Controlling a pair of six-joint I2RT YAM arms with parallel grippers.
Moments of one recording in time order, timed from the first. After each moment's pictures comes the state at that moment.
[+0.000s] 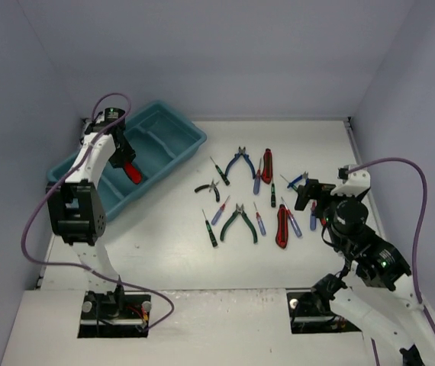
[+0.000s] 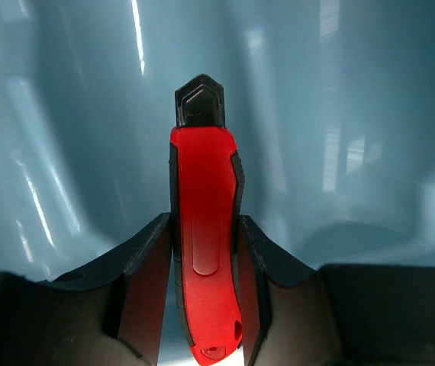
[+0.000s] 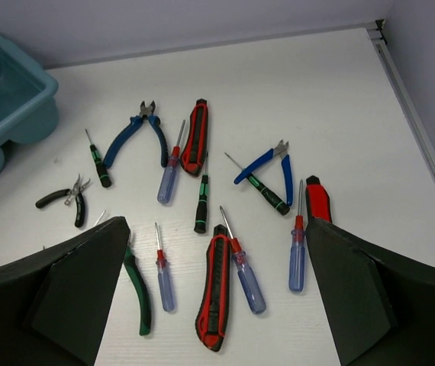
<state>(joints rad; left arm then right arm) -0.02 1.88 1.67 -0.86 -0.22 -0.59 0.62 0.56 0.85 -0.56 0.59 0.29</state>
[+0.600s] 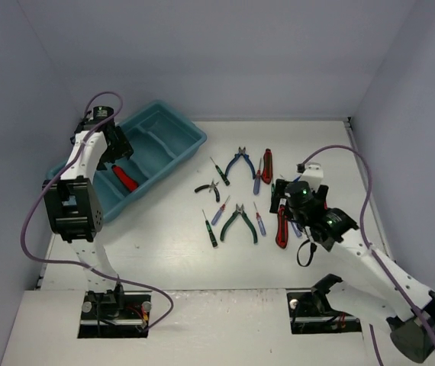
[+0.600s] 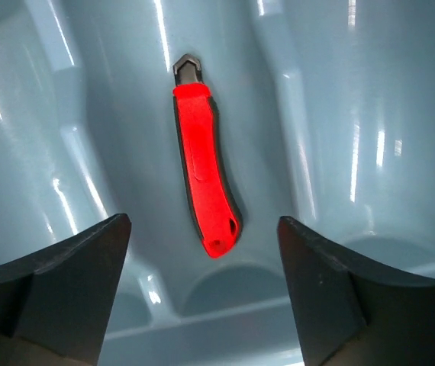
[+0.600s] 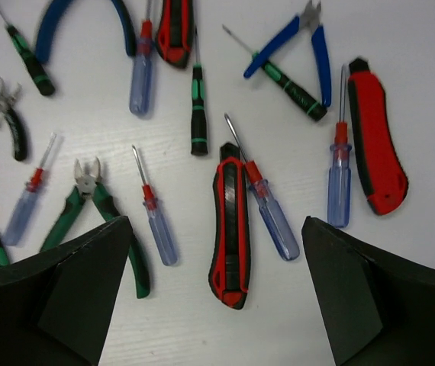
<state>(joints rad) 0.05 1.91 1.71 -0.87 -0.18 -0.49 0.59 0.94 0.76 -0.57 0.51 0.53</state>
